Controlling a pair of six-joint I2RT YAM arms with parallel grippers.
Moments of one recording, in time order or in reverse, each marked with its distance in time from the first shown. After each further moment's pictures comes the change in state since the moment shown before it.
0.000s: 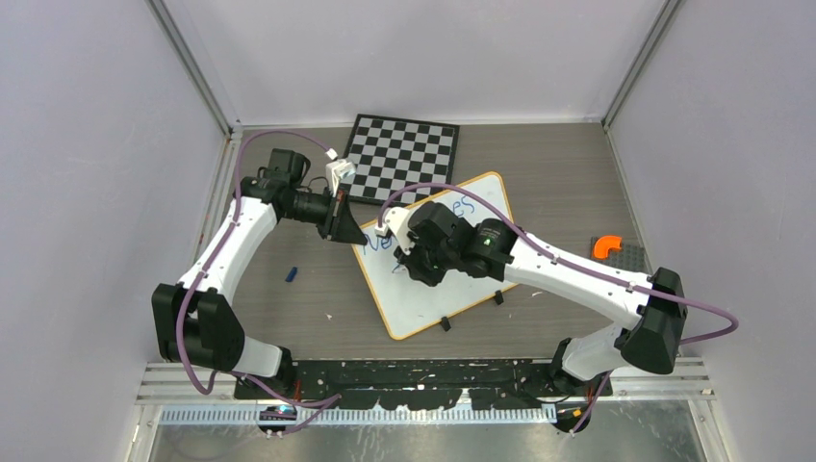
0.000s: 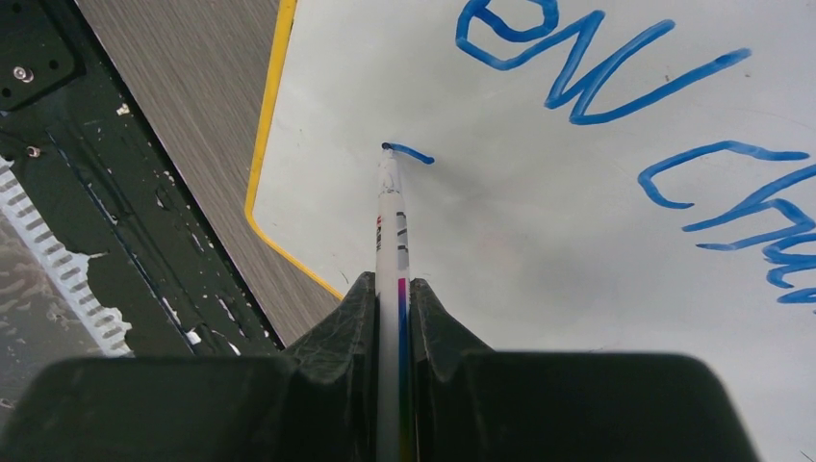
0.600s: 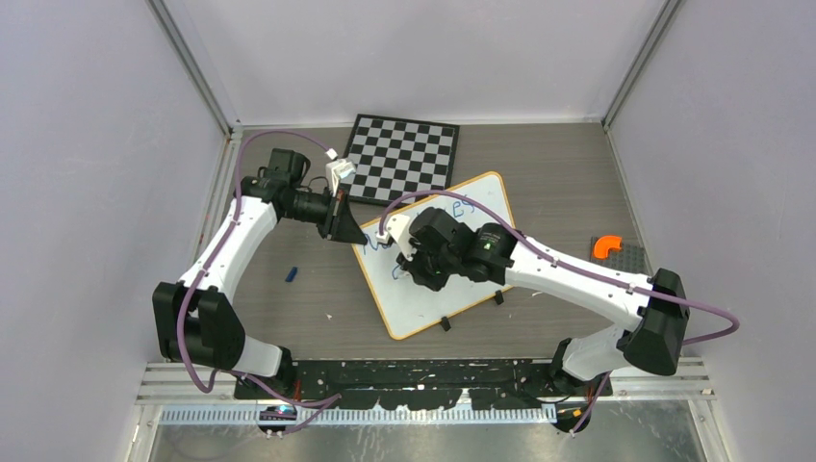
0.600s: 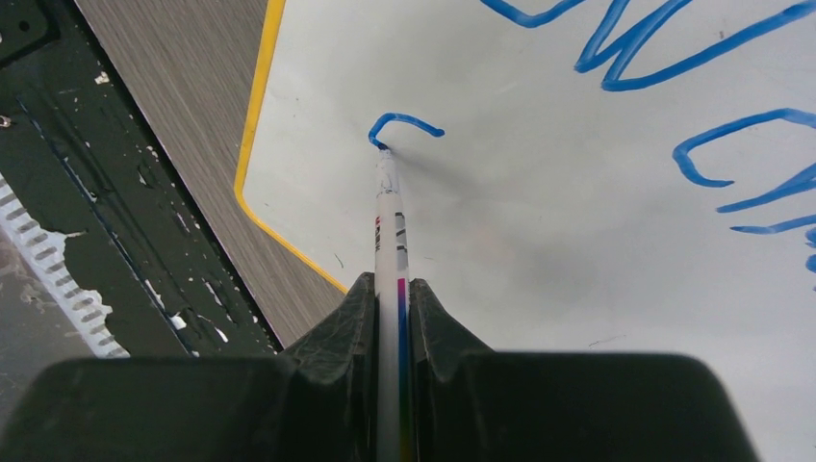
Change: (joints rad) left arm 0.003 0.007 0.000 0.002 0.006 0.000; right arm 0.007 -0.012 -0.043 0.002 0.003 -0.025
